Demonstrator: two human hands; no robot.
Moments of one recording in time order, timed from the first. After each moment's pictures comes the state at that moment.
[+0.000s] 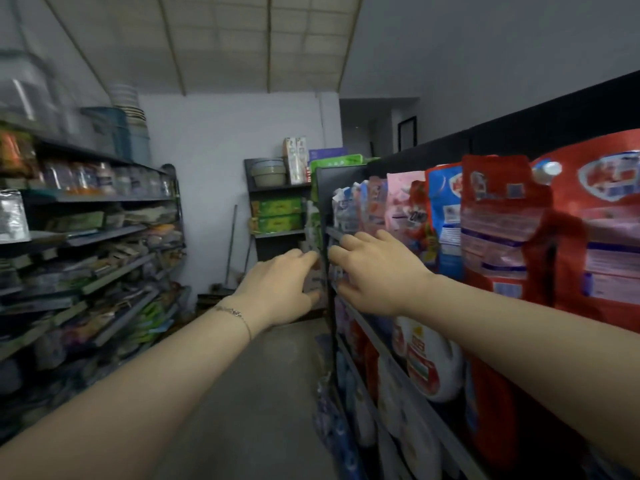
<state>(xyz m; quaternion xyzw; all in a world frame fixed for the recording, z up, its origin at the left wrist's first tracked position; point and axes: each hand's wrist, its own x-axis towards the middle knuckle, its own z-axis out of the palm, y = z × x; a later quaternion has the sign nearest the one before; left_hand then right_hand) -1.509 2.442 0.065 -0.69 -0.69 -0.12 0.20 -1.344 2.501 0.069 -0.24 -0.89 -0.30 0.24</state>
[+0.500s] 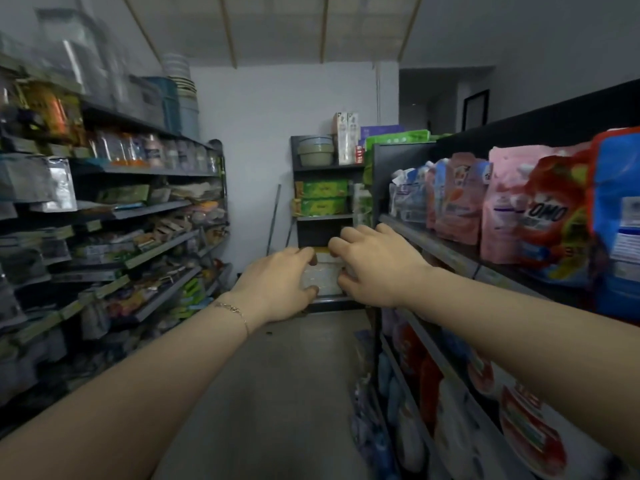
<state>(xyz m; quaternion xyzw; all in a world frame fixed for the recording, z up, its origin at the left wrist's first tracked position) -1.684 2.556 0.040 -0.62 -0.74 -0.12 0.20 -1.526 2.639 0.058 -0.18 -0.92 -0.27 0.23</state>
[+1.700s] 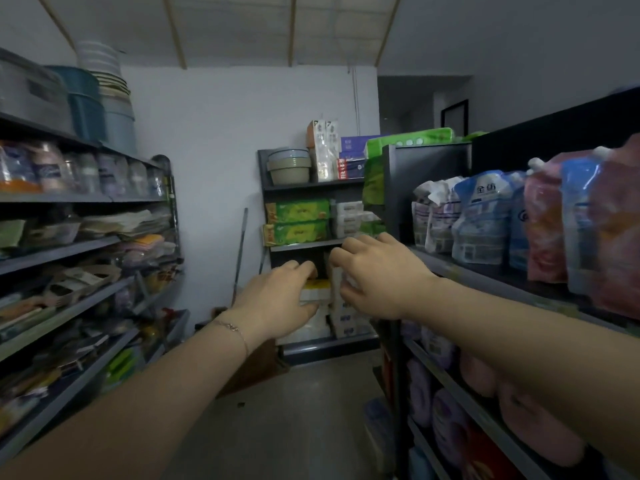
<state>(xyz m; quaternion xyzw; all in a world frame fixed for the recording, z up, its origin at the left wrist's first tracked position) -2.019 2.978 0.050 -0.68 -0.69 -0.14 0.19 -1.846 3.042 0.067 -0.24 -0.90 -0.29 0.23</state>
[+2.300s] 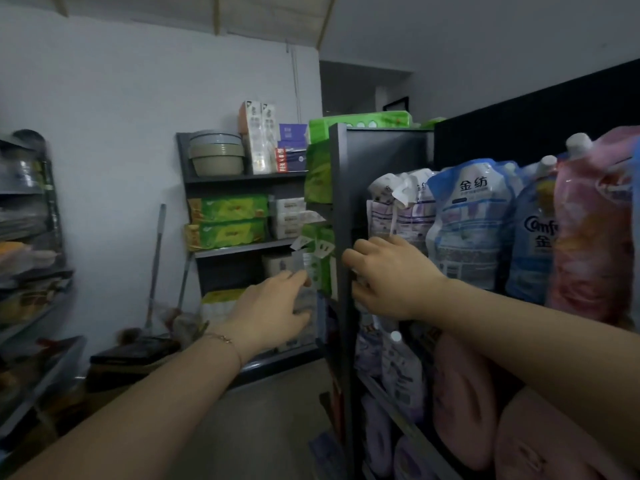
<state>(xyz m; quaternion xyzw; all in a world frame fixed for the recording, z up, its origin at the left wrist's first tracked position) -2.049 3.275 0.017 -0.74 -0.63 -0.17 0.16 -1.844 3.308 0.050 -0.33 -0.88 -0.30 0.18</state>
